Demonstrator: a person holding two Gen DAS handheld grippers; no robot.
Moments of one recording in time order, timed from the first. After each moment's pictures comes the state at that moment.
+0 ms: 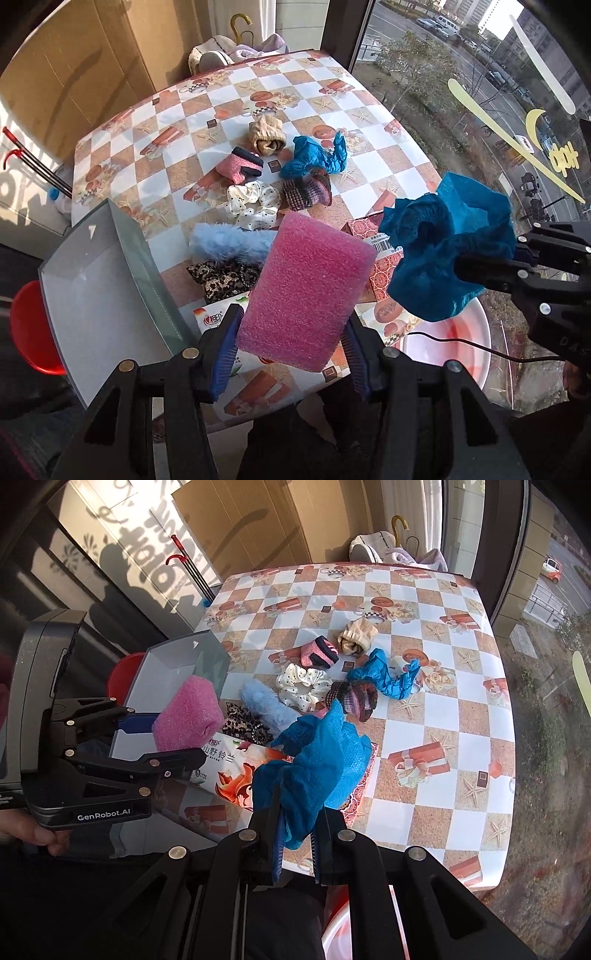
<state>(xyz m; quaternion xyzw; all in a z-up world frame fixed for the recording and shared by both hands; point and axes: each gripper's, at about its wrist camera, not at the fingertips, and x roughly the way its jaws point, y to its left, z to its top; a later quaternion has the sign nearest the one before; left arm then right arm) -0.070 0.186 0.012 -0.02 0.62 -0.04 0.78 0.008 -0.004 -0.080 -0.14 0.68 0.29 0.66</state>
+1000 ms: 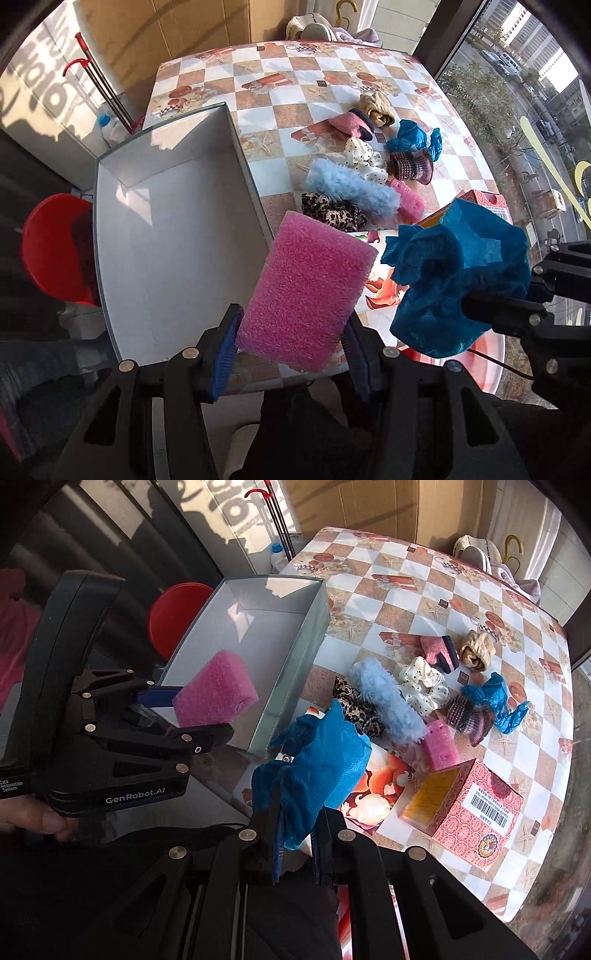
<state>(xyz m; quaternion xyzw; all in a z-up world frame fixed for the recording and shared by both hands) -0.149 0.307 -0.015 -0.10 0.64 0.07 0.76 -0.062 0.134 -0.117 -0.23 0.69 0.38 0.57</state>
